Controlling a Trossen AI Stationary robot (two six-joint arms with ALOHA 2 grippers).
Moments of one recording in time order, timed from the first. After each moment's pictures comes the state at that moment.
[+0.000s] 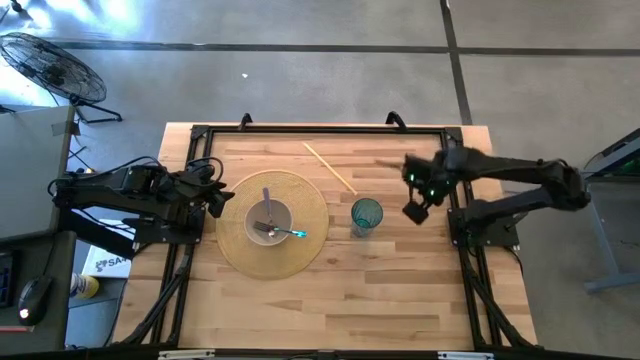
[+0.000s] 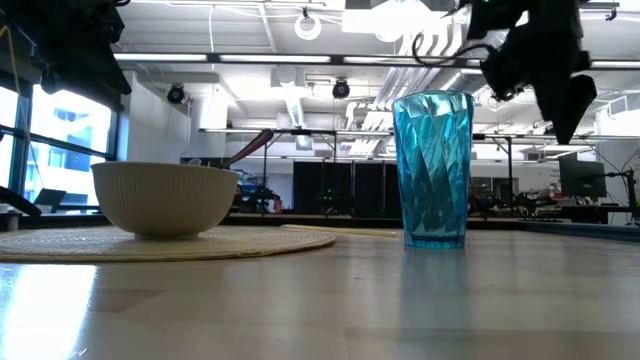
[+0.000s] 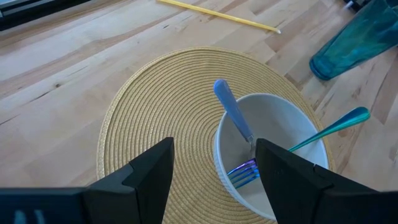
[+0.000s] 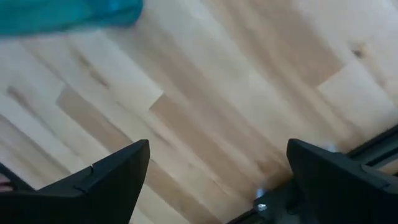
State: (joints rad) left arm -0.07 0.47 0.69 -1.00 -0.41 -0.80; right arm -0.26 1.15 0.98 -1.29 -0.18 0.56
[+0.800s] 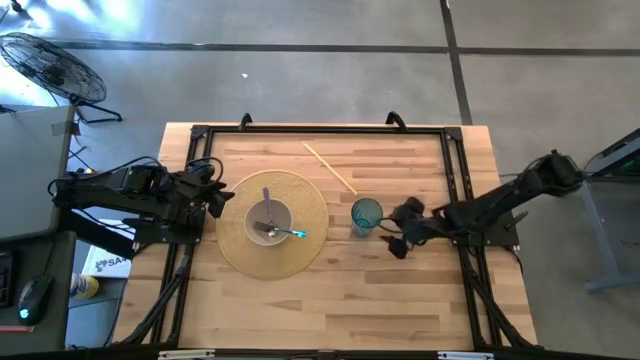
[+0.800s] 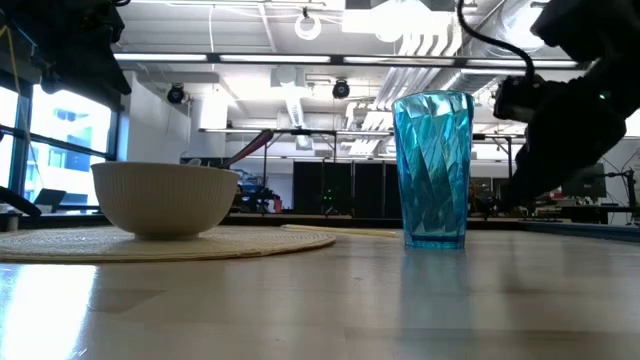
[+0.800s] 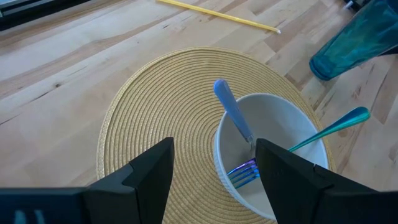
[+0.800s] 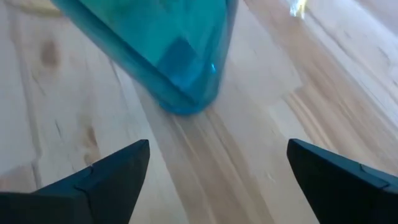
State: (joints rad) left arm -0.07 0.47 0.69 -1.00 -0.41 -0.80; right arm 0.30 1.15 0.37 -0.14 0.40 0.67
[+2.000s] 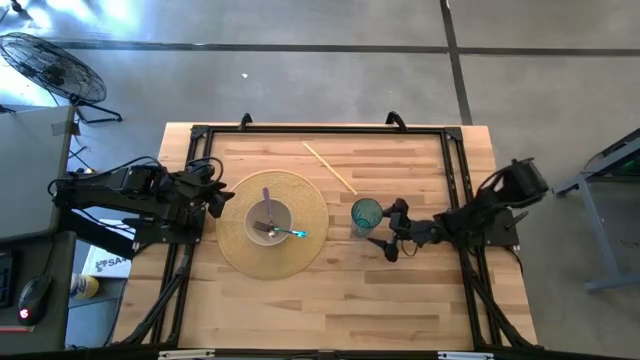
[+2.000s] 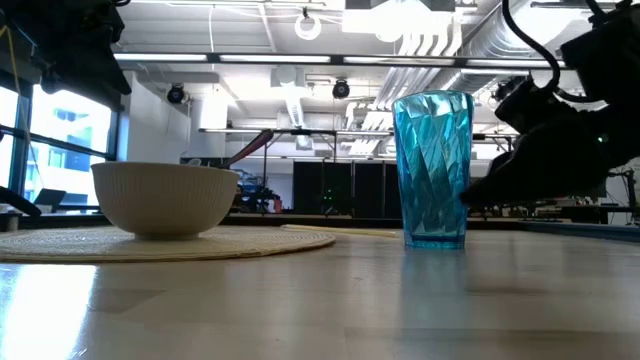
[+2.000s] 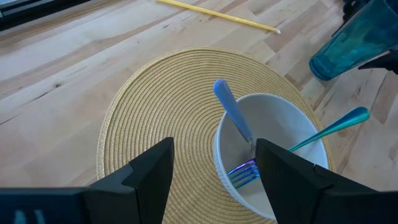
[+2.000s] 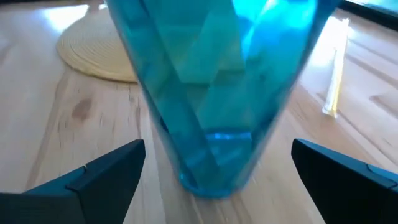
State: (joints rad) left arm -0.07 0.47 0.69 -1.00 -0.41 -0.80; right arm 0.32 1.56 0.13 0.99 0.52 0.30
